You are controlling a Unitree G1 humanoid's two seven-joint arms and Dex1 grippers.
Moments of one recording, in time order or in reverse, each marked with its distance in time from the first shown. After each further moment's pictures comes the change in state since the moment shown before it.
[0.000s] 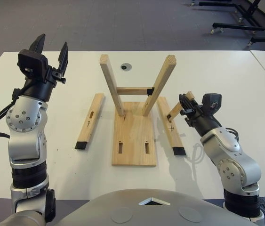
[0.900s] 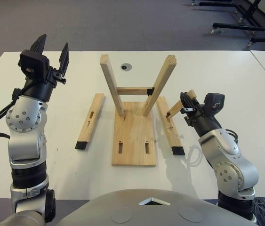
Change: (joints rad) left arm 0.002 0.002 -0.001 -0.001 0.022 -0.003 -0.018; right arm 0.021 0.102 -0.028 -0.075 -0.024 0.050 -0.026
